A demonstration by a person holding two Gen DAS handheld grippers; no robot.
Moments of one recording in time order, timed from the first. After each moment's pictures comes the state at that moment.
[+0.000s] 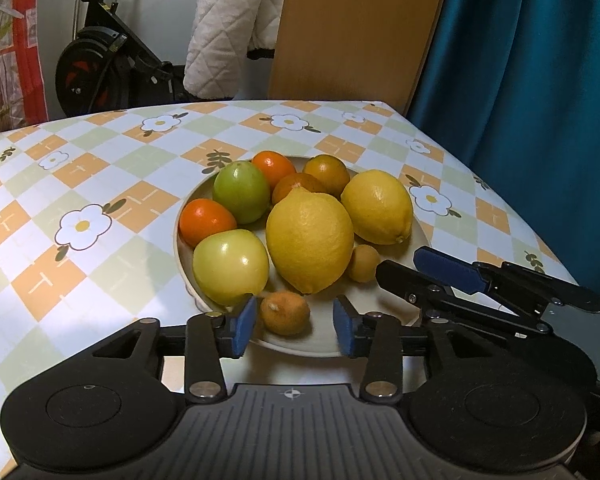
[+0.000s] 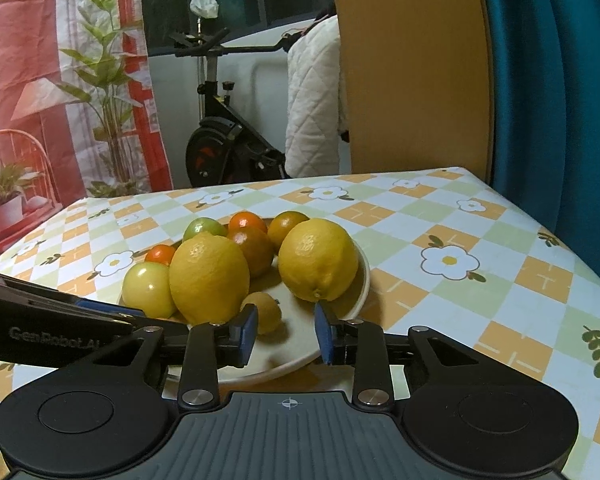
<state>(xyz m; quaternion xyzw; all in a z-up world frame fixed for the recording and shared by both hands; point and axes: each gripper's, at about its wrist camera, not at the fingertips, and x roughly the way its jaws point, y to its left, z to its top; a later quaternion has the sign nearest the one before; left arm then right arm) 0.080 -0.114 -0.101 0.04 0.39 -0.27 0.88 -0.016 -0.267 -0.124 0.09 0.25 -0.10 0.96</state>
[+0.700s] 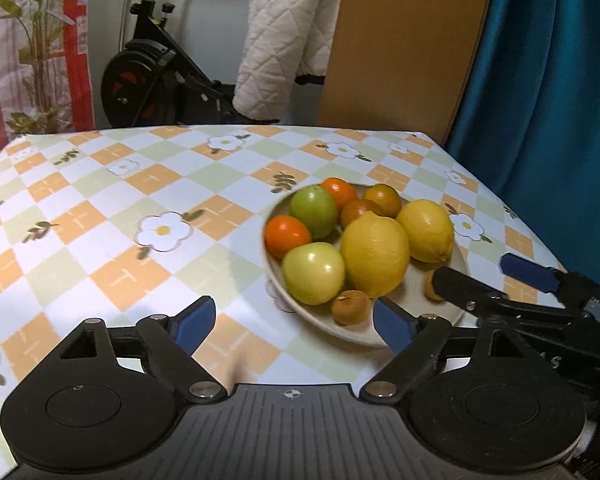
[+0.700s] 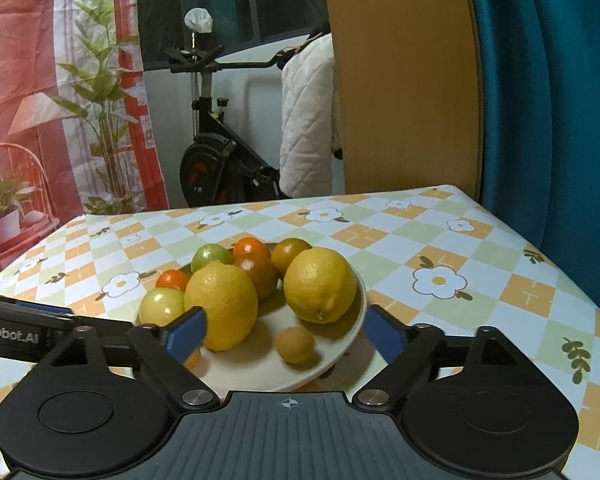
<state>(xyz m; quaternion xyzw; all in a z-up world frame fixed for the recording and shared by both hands) 0.072 -0.074 -0.080 0.03 0.37 -0.21 0.90 -0.027 -0.256 -0.099 0.09 0.23 -0.12 0.96</state>
